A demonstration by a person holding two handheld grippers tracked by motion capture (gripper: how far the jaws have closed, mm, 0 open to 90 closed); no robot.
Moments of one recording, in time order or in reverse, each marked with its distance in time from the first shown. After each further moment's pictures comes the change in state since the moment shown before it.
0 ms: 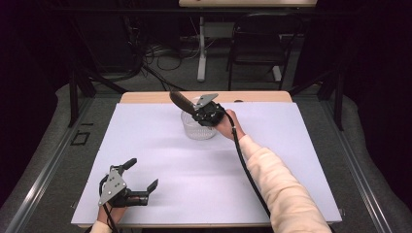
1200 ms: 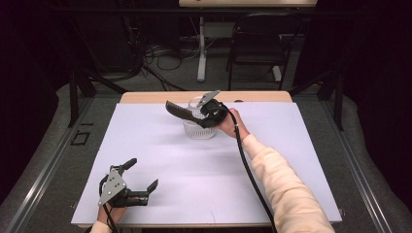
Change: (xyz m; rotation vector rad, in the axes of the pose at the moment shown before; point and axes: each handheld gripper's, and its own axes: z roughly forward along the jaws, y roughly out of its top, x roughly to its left) left arm 0.000 0.000 0.000 -0.002 -0.002 0.002; right arm -0.008 0.000 -0.010 0.062 0.038 0.041
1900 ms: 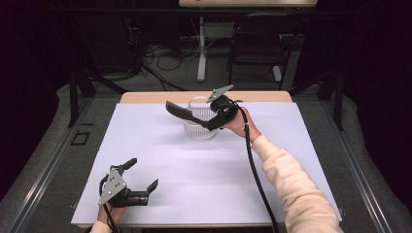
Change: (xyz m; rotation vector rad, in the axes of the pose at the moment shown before) left arm 0.000 0.000 0.001 -0.001 0.000 -0.003; right arm -0.005 -0.001 -0.042 -0.005 0.047 0.067
